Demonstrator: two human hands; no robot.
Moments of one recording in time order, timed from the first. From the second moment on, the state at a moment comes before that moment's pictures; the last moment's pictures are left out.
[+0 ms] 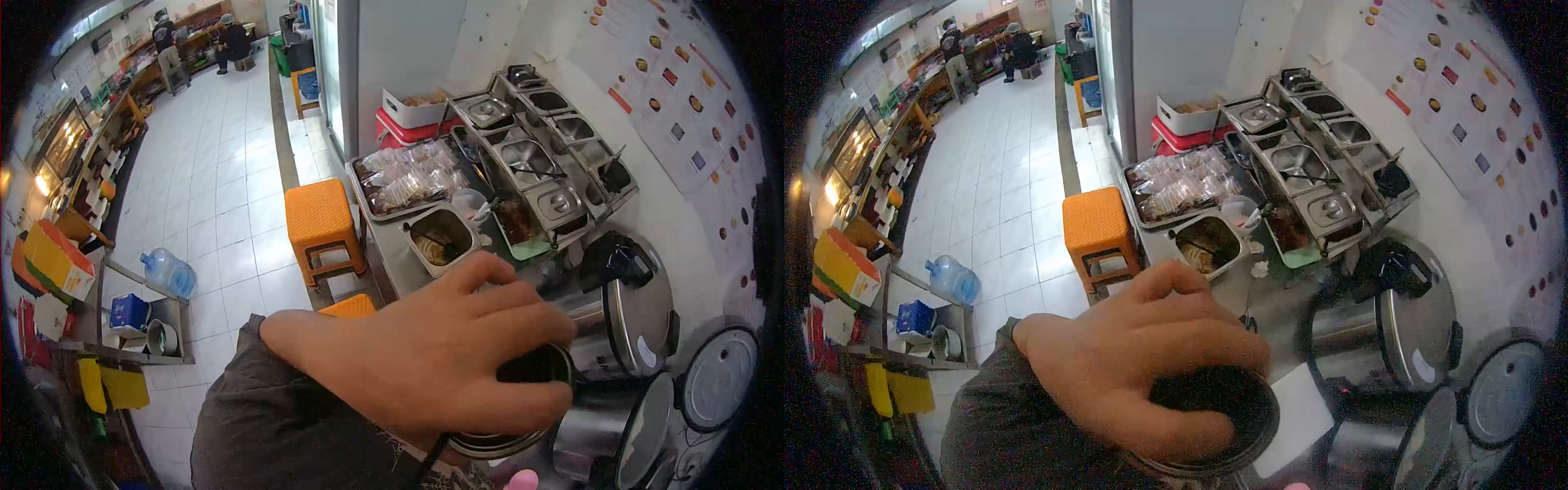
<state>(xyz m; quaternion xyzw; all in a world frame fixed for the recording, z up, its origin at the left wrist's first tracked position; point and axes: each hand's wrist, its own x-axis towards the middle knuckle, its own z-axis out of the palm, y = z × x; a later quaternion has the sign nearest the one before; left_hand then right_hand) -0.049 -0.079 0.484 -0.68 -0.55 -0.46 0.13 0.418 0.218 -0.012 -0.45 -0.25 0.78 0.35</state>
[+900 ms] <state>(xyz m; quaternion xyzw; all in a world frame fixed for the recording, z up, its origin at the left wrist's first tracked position) -0.041 -0.091 0.483 -0.65 -0.55 -0.50 0.16 0.419 0.225 0.000 -0.34 -0.16 0.86 0.35</state>
